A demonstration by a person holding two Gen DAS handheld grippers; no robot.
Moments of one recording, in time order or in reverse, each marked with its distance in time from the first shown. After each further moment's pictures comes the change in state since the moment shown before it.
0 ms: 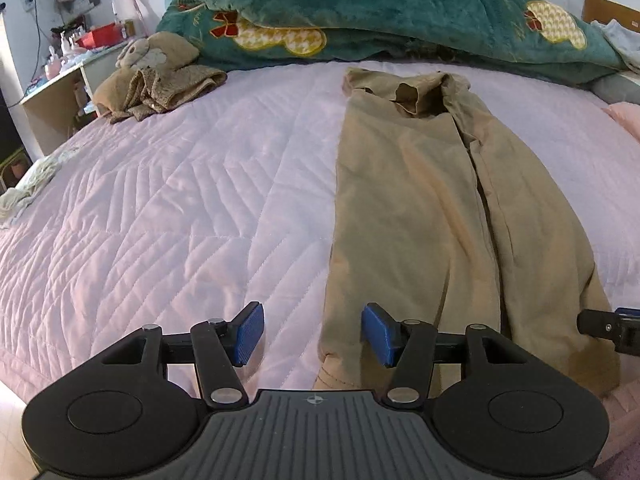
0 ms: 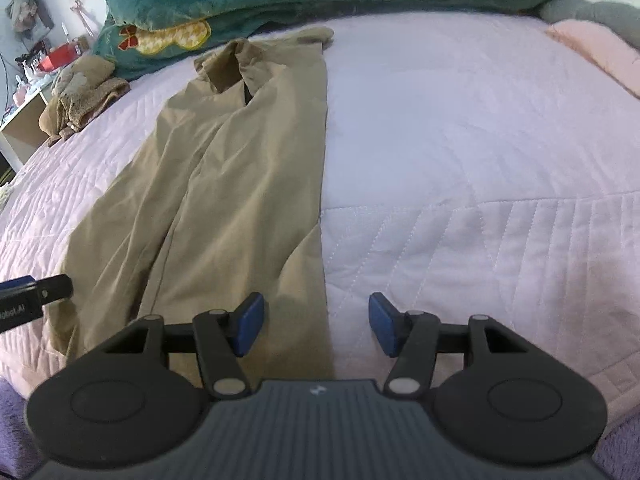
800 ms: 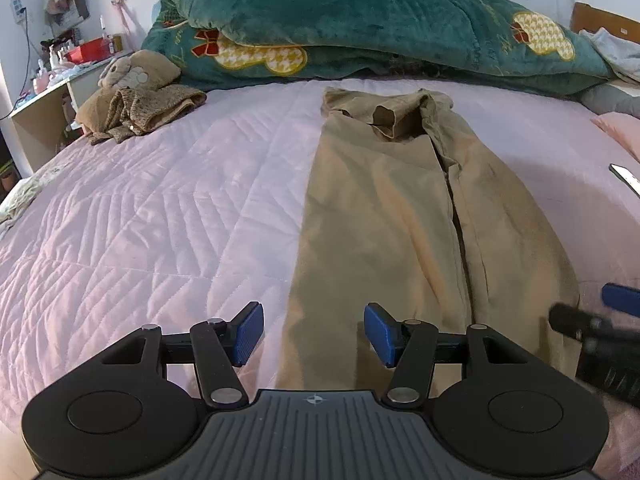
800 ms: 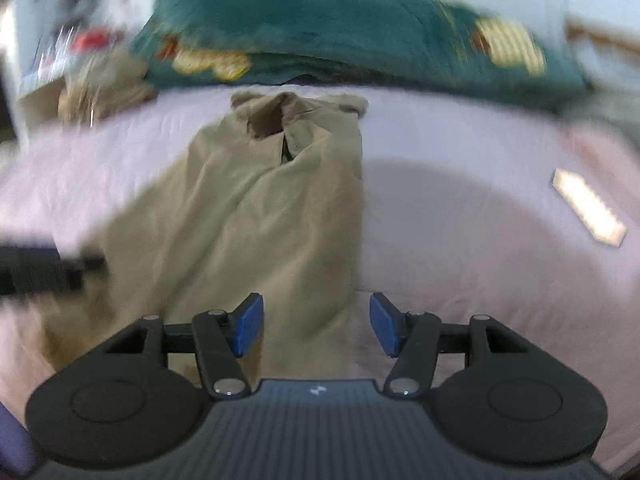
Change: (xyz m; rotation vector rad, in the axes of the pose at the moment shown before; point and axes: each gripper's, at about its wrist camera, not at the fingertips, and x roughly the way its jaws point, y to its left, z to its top) left arm 0.016 -0.021 0.023 0.009 -0.045 -0.041; right arm -0.014 0.027 0.017 -0.117 -0.166 -0.048
